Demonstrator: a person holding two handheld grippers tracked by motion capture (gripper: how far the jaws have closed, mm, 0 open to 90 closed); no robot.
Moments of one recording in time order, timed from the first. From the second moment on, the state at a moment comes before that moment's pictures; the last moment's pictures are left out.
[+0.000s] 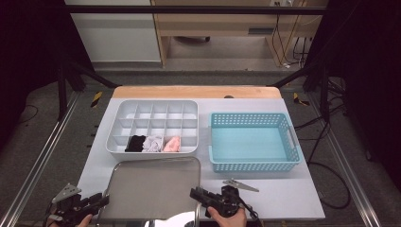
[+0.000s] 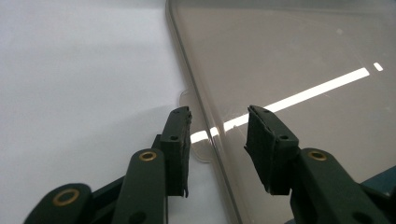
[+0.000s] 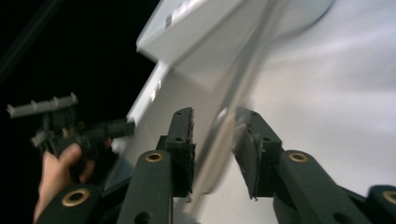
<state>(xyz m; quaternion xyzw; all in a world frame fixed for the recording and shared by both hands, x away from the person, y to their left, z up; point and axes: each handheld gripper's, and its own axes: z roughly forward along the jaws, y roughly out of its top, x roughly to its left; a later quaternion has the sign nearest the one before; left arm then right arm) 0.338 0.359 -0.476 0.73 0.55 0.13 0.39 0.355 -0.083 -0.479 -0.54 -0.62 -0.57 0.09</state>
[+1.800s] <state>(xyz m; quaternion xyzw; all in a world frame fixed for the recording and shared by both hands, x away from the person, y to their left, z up) 0.326 0.362 -0.435 0.70 0.51 0.16 0.47 0.362 -0.105 -0.452 -0.50 -0.69 -0.52 0.03</state>
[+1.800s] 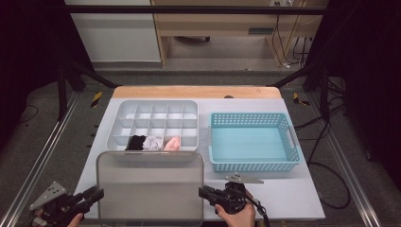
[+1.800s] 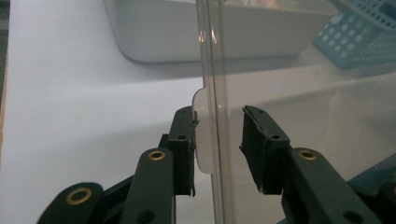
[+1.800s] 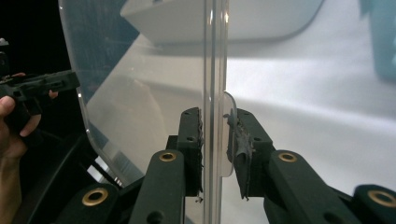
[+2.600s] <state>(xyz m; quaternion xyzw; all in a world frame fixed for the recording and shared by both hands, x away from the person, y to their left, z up) 0.369 0.354 -0.388 0.69 0.48 0.22 0.50 0.407 -0.109 -0.404 -0.46 -0.68 -0.57 -0.03</state>
